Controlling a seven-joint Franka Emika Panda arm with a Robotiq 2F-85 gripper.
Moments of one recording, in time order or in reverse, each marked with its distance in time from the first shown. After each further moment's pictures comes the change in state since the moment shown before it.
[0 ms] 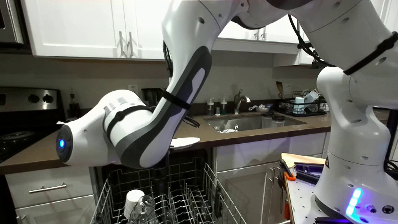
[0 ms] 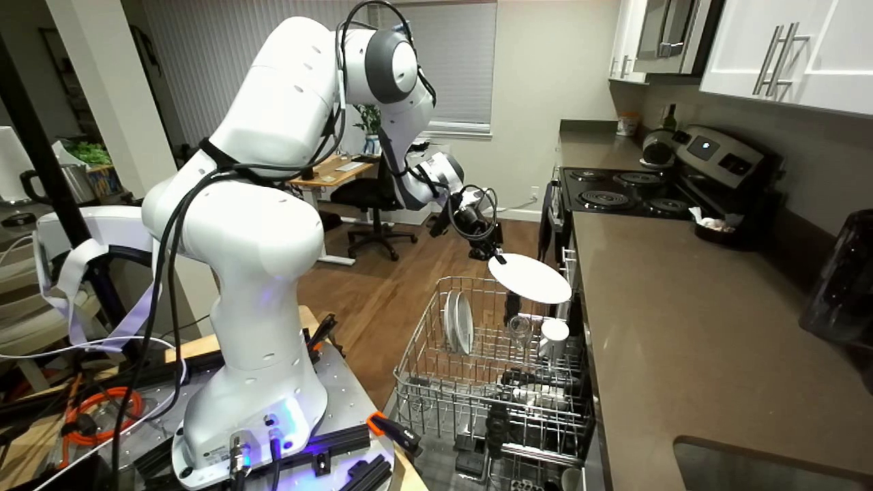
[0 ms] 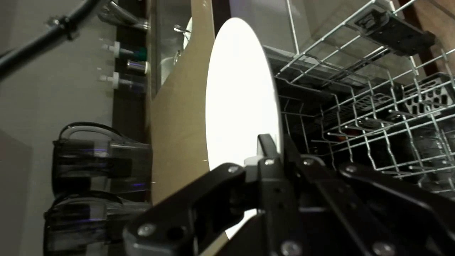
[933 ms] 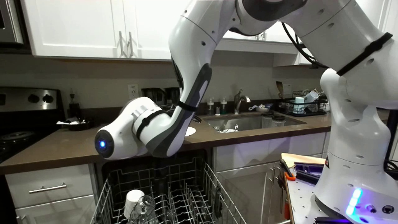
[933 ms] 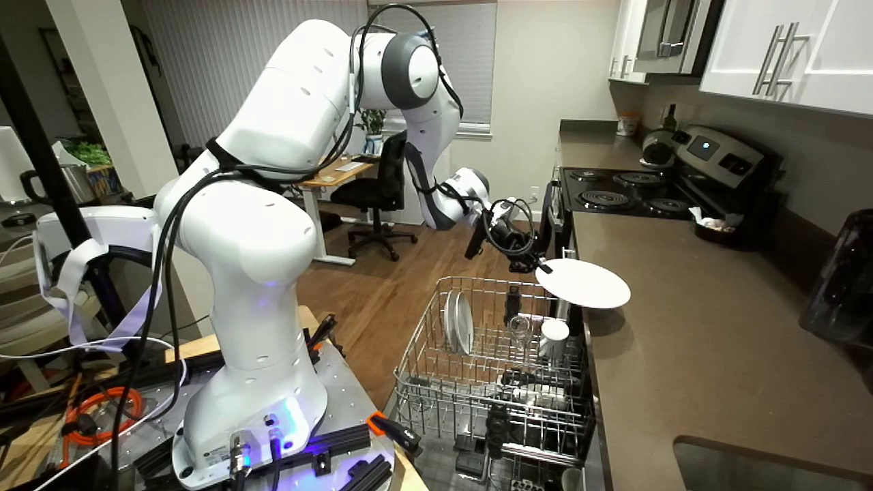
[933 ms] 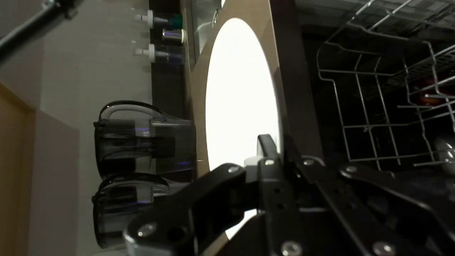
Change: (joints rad) arm -0.162 0.021 0.008 -0.049 -0.297 0.108 0.137
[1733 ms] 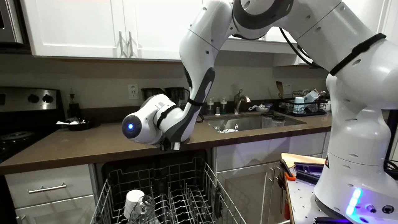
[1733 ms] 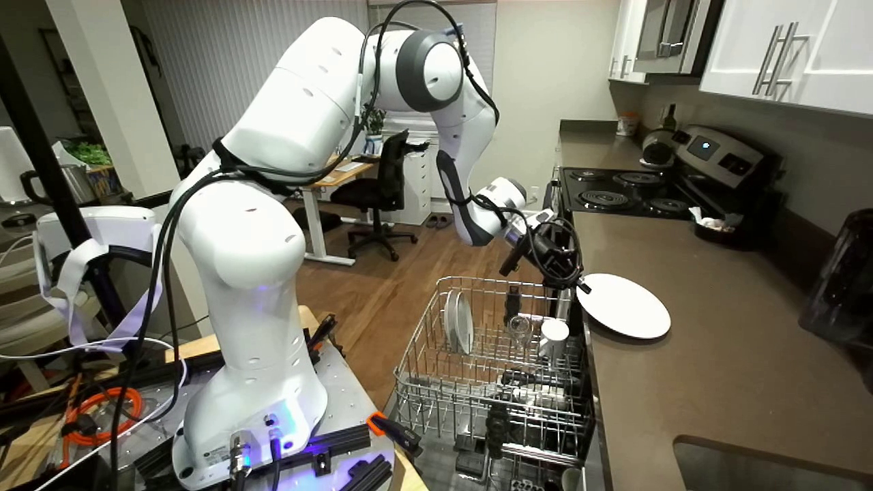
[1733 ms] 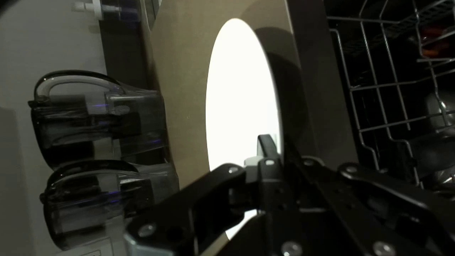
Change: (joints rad) arm -0.190 0.001 -0.005 -0.015 -0.174 0.303 0.011
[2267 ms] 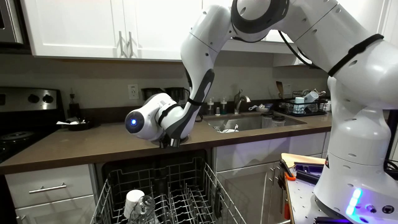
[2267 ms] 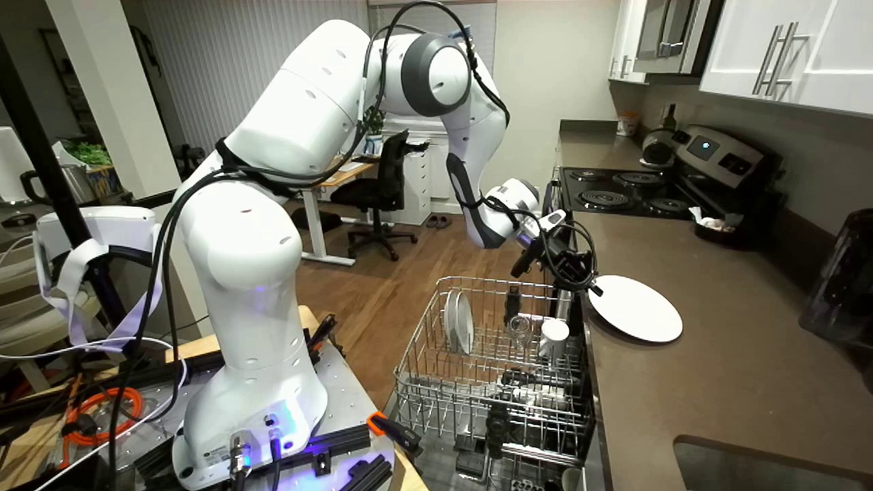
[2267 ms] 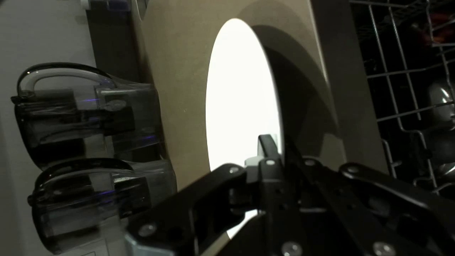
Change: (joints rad) arm -0.046 0.020 -0.002 0.043 -0.021 0.060 -0.024
